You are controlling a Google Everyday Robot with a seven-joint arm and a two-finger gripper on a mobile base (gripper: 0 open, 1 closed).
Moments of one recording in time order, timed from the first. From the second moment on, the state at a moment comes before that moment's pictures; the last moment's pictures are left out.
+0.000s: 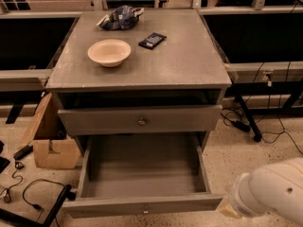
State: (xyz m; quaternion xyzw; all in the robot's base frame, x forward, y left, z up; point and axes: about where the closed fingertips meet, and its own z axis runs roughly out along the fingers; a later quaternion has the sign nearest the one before) arm 0.364 -0.236 0.605 -0.49 0.86 -0.02 0.13
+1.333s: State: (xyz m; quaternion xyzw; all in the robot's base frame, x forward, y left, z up) arm 0.367 -0.265 0.489 -0.49 0.86 0.01 0.12
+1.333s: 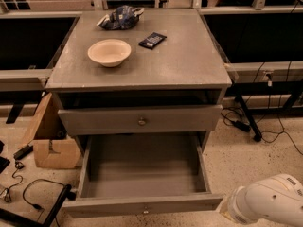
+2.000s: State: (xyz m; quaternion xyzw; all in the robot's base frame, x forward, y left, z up) arm 0.346 -0.242 0.388 -0.52 0.85 0.05 0.11
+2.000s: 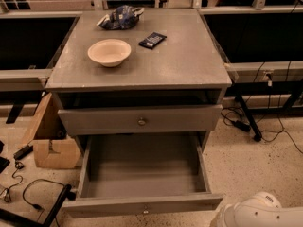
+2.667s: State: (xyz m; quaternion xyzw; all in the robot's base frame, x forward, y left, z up) arm 0.357 -0.211 0.311 -0.57 0.81 0.08 0.15
